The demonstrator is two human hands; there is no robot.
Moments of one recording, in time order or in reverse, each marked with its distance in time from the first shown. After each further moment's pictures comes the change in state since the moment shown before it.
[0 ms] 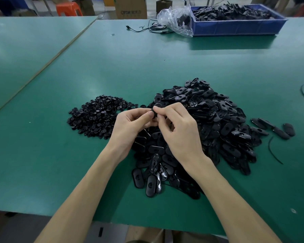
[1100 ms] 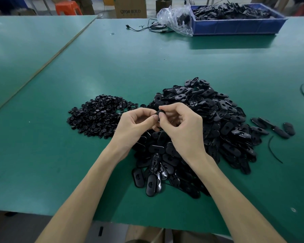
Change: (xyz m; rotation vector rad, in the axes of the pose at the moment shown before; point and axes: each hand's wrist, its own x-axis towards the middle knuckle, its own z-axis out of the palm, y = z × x) left_hand -0.005 0.006 0.004 0.162 -0.080 0.046; right_hand 0.004 -0.004 -0.007 0.452 -0.006 0.316
